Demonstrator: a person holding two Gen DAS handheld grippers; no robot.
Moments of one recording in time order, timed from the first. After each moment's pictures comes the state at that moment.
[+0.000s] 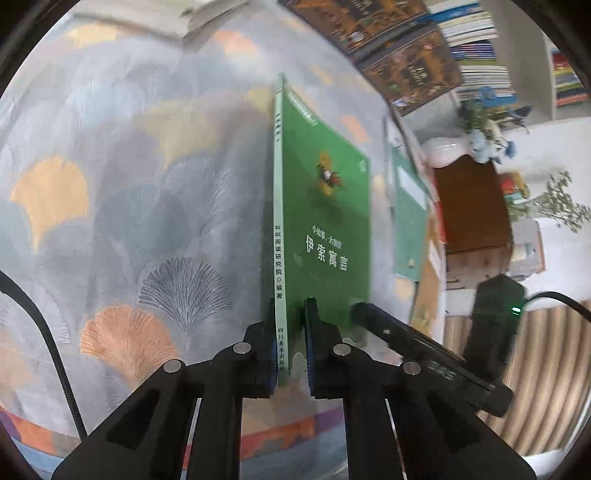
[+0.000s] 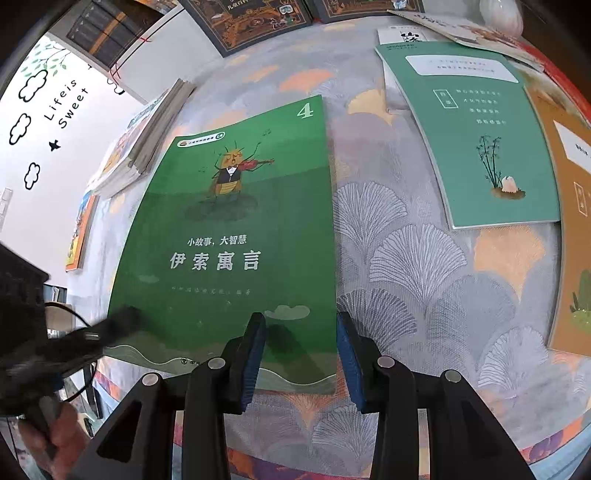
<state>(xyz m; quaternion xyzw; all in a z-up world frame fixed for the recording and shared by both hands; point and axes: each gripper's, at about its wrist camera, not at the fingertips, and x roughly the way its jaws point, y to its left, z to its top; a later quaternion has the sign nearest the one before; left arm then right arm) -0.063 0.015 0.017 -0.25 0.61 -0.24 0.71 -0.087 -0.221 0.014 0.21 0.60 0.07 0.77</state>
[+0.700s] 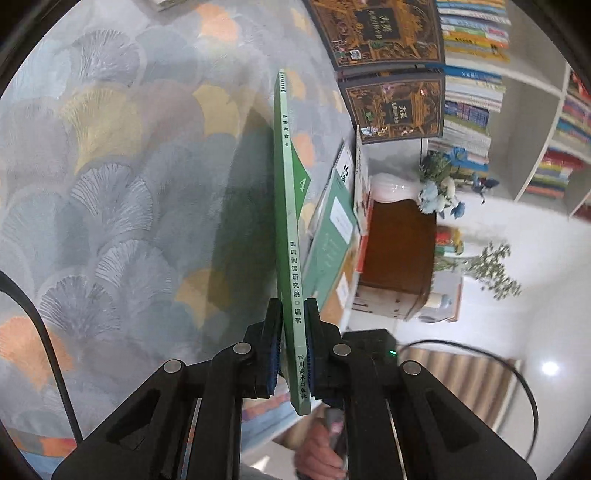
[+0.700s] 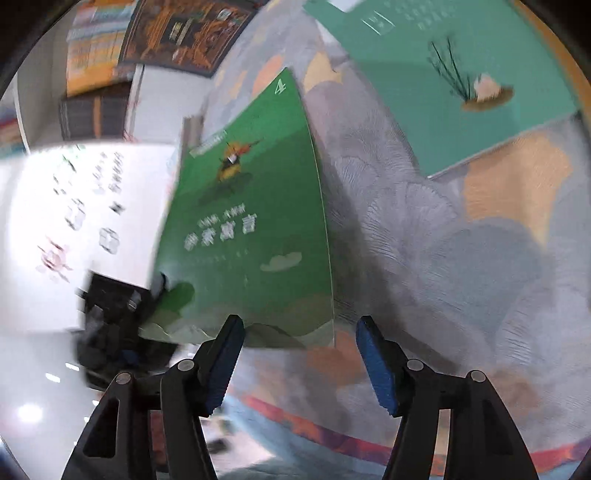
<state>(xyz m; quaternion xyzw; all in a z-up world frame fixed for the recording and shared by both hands) -0.026 0.015 0.024 -0.45 0.60 -0.28 0.60 -0.098 -0.293 -0.022 0.50 0.57 0.18 0.63</state>
